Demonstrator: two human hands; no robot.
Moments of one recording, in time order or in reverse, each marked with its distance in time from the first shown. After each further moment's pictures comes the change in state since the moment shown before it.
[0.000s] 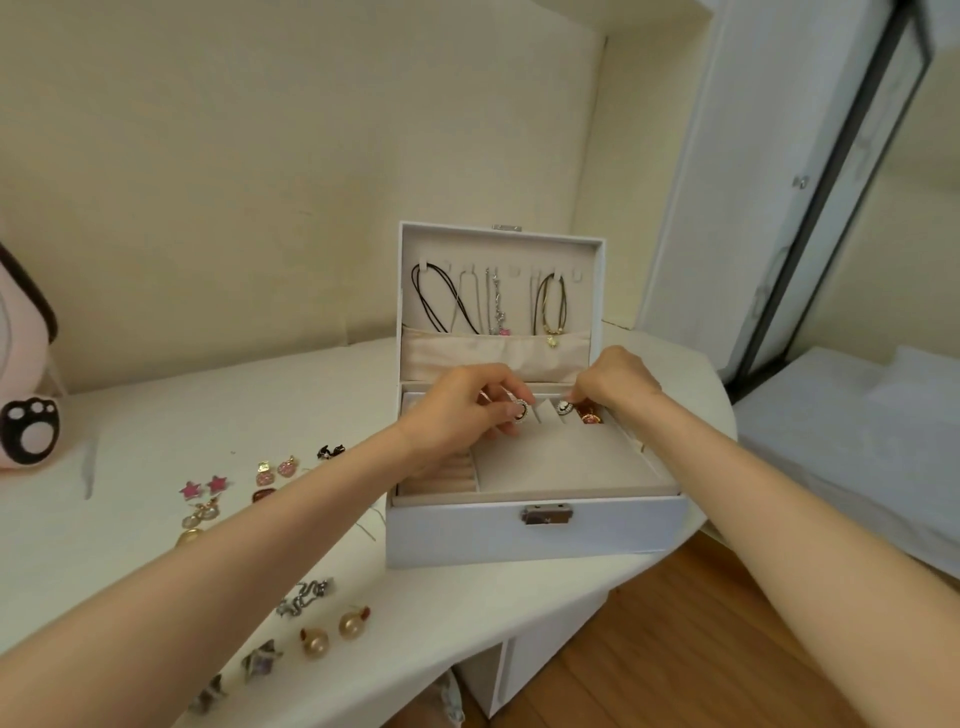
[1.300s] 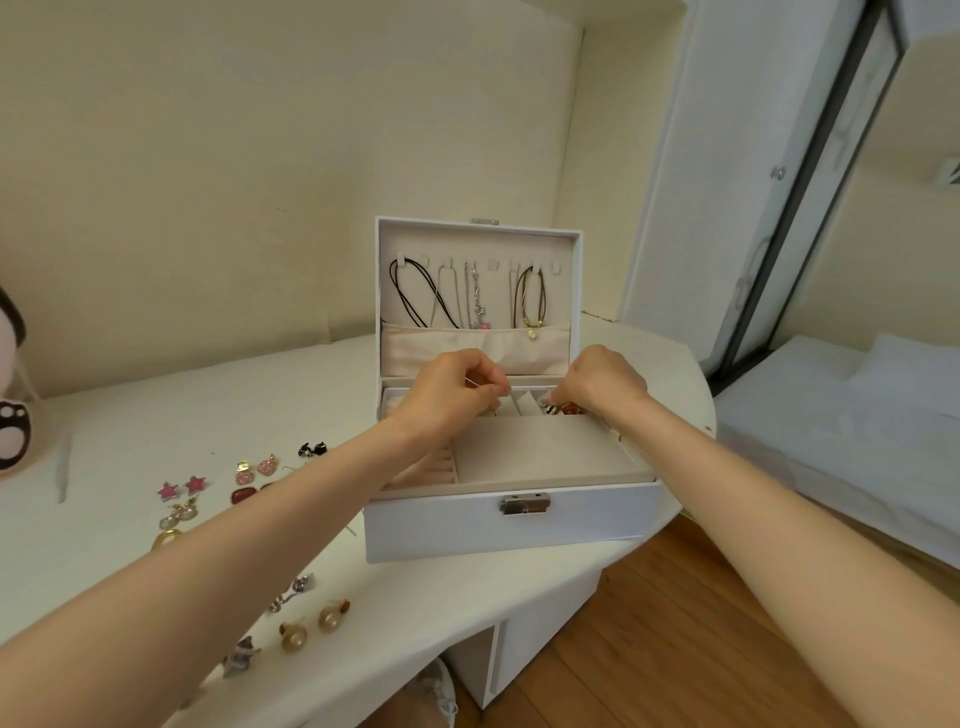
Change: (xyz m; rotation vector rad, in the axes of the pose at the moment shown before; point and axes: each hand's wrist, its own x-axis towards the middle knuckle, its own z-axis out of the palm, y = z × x) left_hand 0.010 0.004 0.010 -0.034 0.146 -0.109; right_hand -0.012 0.008 -0.001 -0.055 0.007 -0.054
